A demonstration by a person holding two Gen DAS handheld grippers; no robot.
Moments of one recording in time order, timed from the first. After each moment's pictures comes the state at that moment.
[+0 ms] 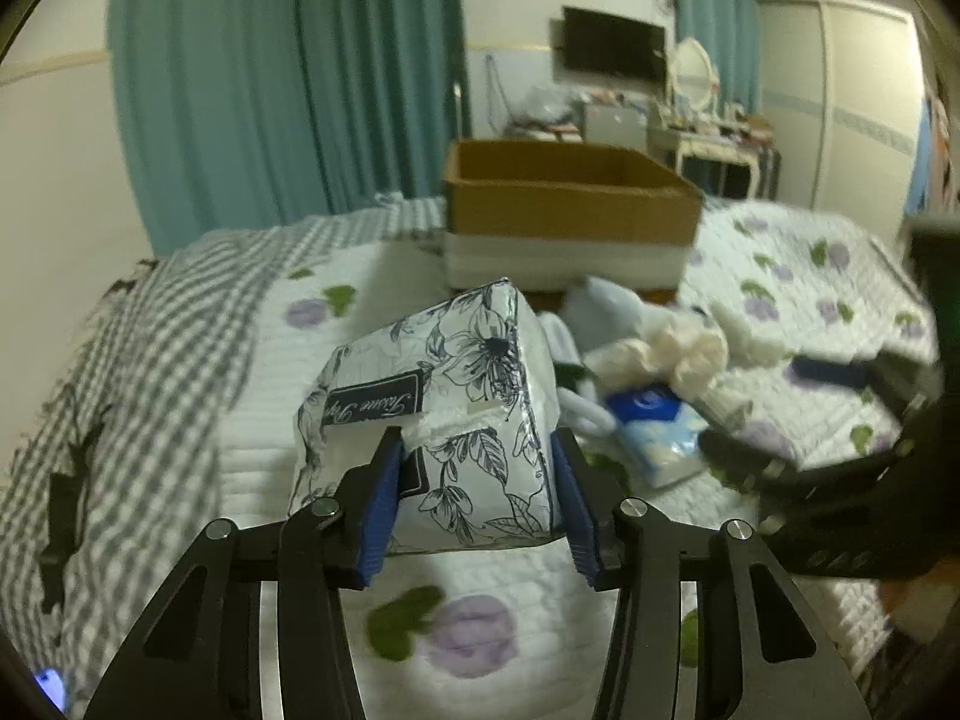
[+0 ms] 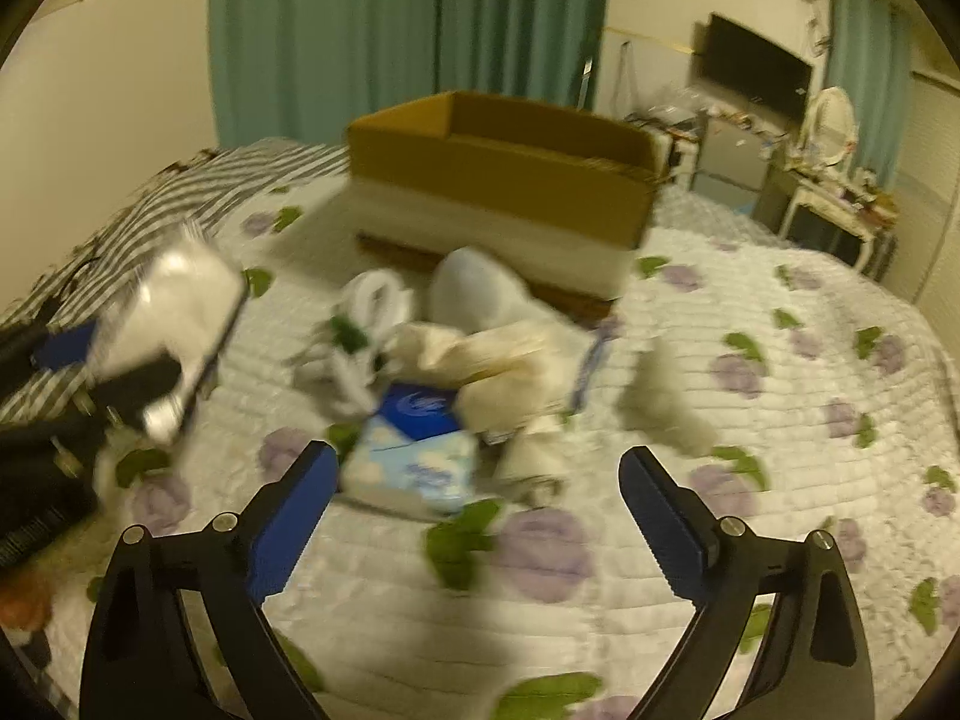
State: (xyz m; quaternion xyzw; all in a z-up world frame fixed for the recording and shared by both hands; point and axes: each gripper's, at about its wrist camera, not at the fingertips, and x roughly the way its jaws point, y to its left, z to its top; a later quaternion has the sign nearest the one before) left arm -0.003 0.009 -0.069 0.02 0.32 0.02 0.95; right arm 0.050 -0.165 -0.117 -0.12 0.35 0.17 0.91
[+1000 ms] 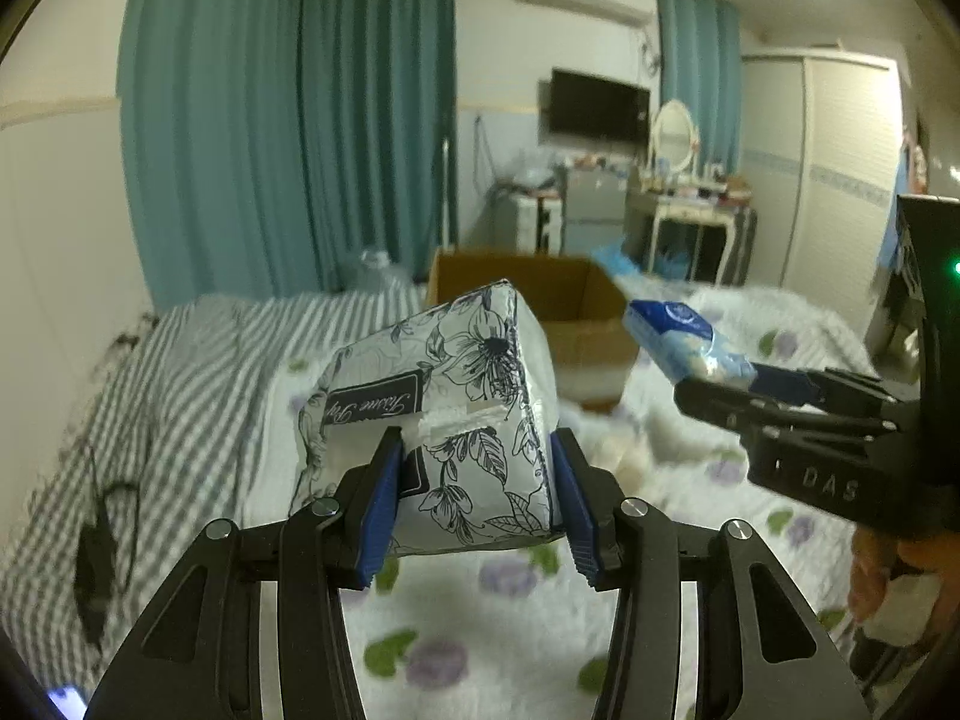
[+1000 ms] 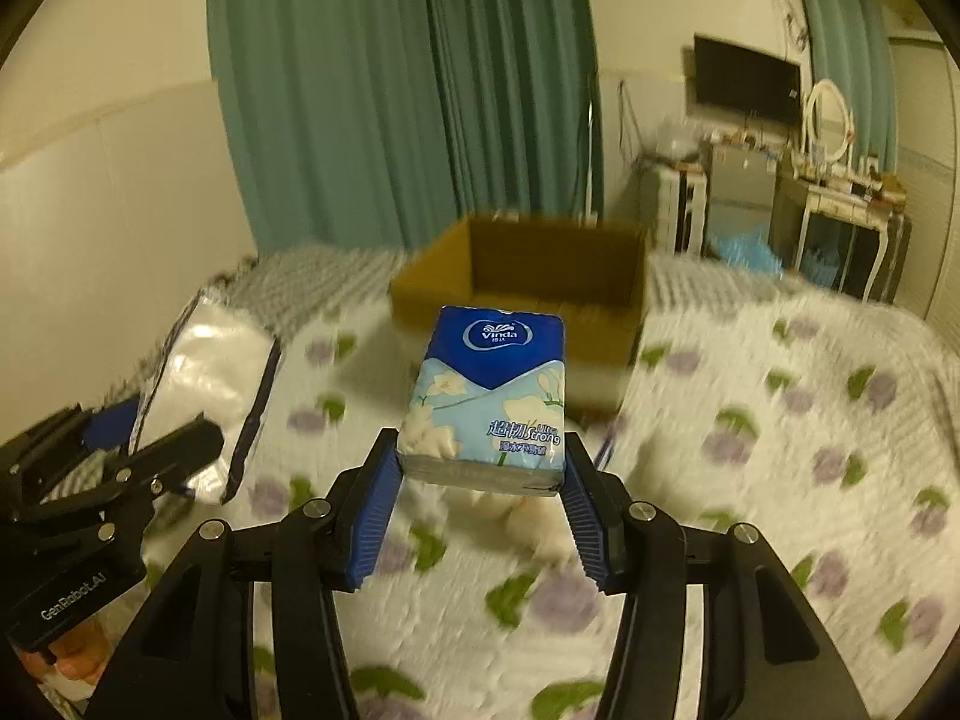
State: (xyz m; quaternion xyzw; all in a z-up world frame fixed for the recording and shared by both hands) left arm -0.013 -0.007 0.023 0.00 0.25 -0.01 0.97; right arm 0.036 -0.178 -0.023 -0.03 0.30 0.22 0.93
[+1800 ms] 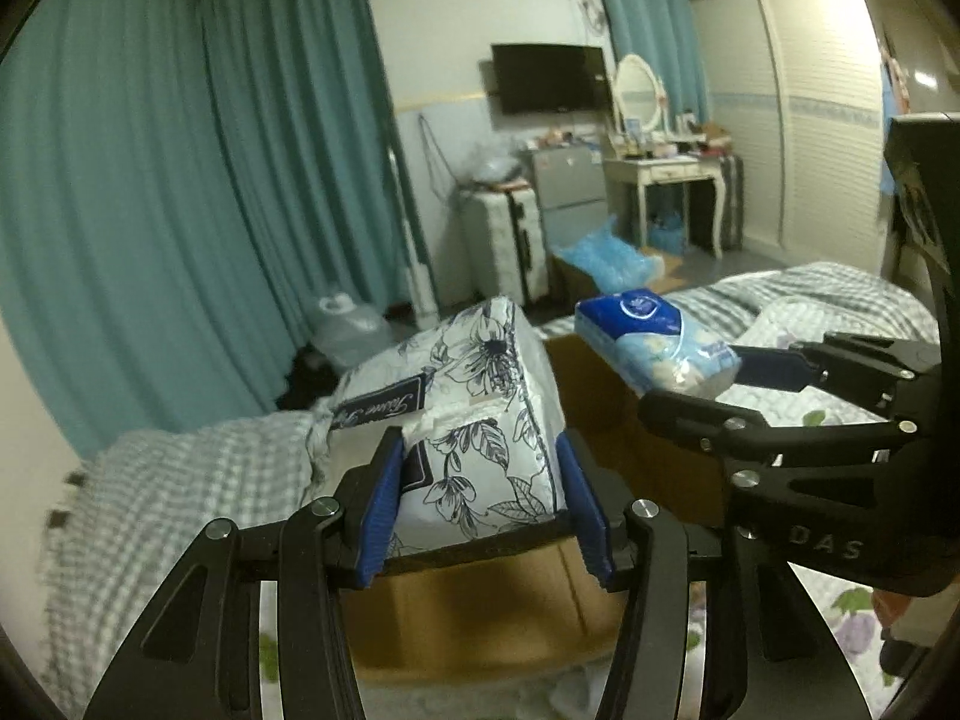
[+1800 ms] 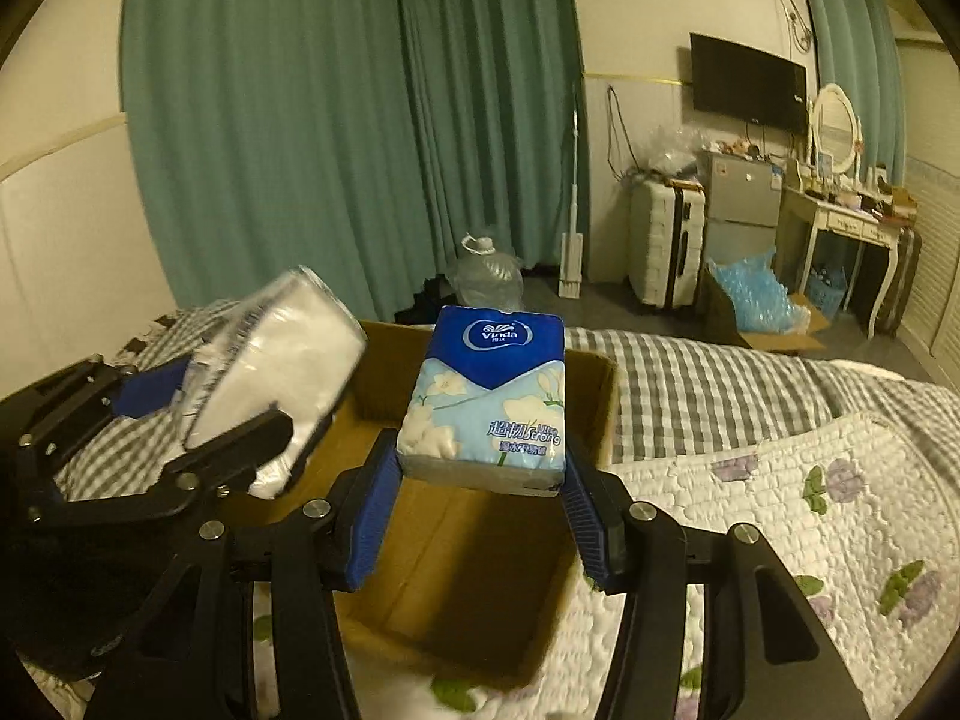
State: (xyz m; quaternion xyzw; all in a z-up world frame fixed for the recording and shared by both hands) left arm 0.250 -0.042 0.001 0.09 0.27 -0.05 0.96; right arm 0.272 -0.177 -0.016 -0.03 0.29 0.21 0.93
